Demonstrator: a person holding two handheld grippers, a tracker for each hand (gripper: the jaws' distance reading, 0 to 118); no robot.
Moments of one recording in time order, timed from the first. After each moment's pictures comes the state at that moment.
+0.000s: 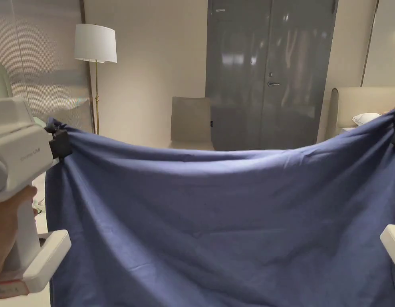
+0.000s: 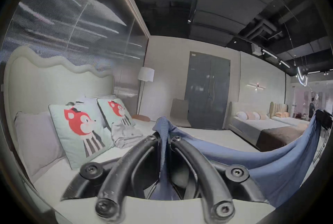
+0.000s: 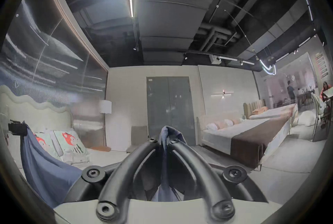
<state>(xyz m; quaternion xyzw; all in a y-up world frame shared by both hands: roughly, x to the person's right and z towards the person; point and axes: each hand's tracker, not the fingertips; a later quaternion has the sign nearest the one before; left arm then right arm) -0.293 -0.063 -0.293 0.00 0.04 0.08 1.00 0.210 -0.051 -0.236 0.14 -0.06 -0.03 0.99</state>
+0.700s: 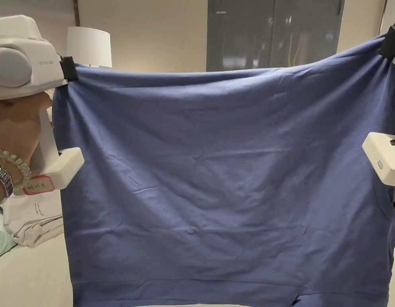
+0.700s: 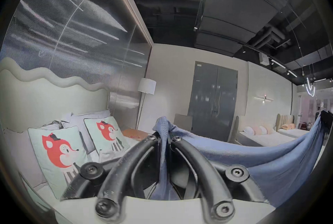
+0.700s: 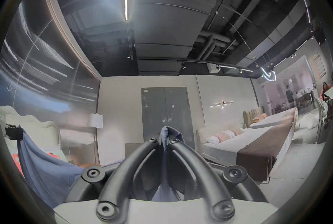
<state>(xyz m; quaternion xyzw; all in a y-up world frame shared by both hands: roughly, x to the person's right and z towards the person) -0.296 0.055 -0.514 0.04 0.06 0.10 0.99 0.196 0.072 -0.454 0.18 -0.08 -0.04 0.98</state>
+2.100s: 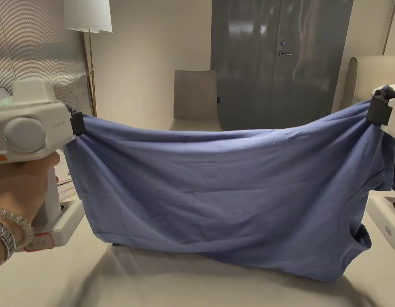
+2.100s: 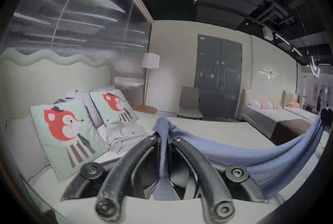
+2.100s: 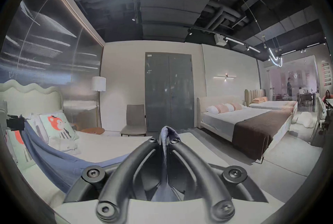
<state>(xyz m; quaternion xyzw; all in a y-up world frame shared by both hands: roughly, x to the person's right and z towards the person) -0.293 -0.098 -0.494 -0.06 0.08 0.06 0.99 0.199 -0.078 -0.443 0.03 -0.07 -0.01 1.00</state>
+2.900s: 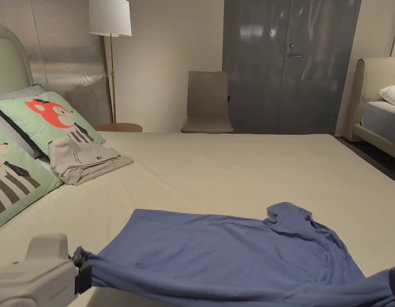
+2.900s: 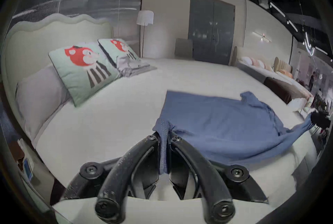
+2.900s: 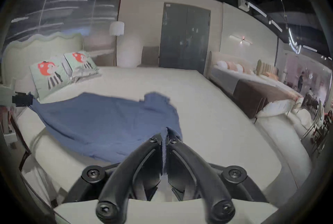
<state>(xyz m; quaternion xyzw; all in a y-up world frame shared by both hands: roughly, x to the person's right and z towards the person) -0.312 -0.292 -0.236 -0.27 0.04 0.03 0.96 0.210 -0.272 -0.194 -0.23 0.00 0.03 0.97</state>
